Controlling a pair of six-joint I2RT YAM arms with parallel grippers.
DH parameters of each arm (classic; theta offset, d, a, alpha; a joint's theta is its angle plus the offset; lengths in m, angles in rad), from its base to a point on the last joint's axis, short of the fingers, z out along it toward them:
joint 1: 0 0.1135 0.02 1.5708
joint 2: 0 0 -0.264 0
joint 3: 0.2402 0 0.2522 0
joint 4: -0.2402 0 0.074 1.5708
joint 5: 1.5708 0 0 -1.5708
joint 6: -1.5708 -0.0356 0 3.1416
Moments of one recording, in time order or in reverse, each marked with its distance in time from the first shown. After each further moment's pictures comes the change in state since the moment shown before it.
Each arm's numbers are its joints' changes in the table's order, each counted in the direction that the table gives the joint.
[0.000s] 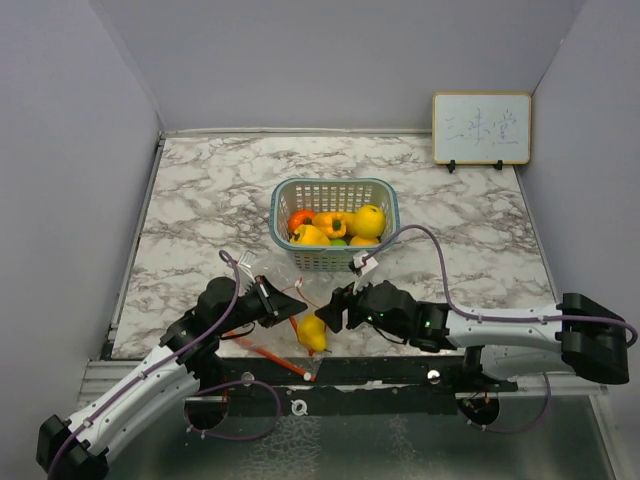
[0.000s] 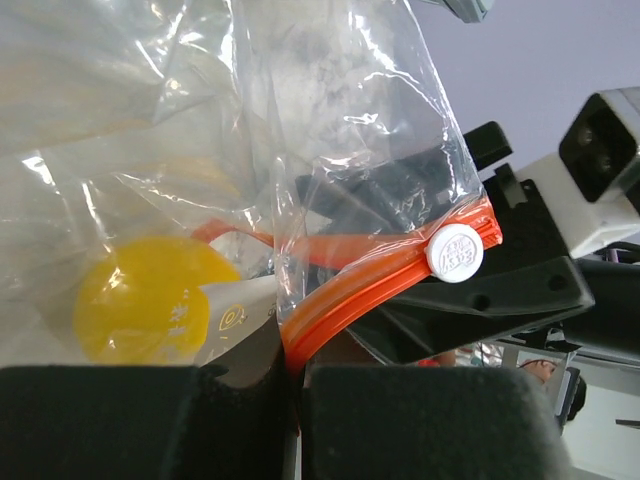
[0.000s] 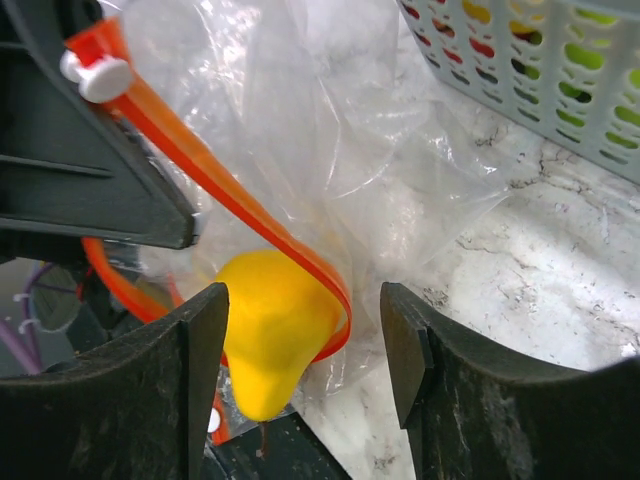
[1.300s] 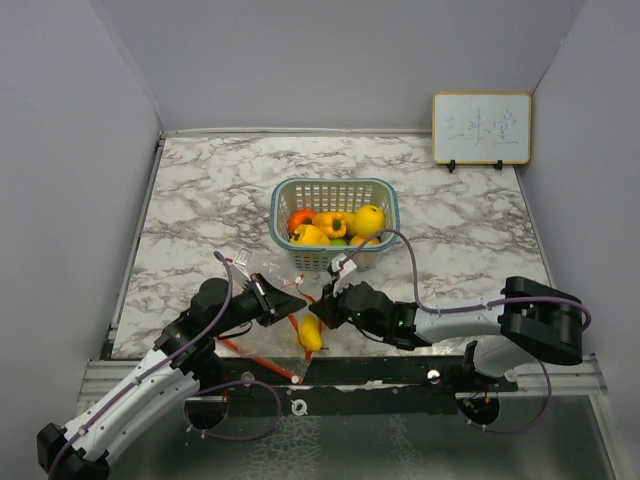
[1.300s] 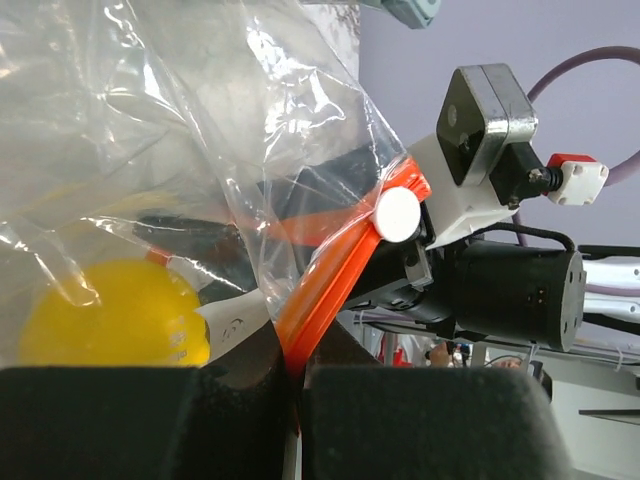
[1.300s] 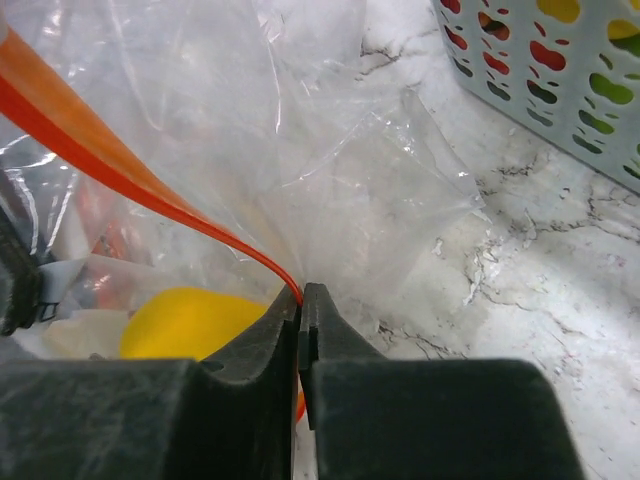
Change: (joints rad) left arm 0.000 0.055 0.014 -0.013 -0.001 0.051; right arm 0.000 -0.241 -0.013 0.309 -0.012 0.060
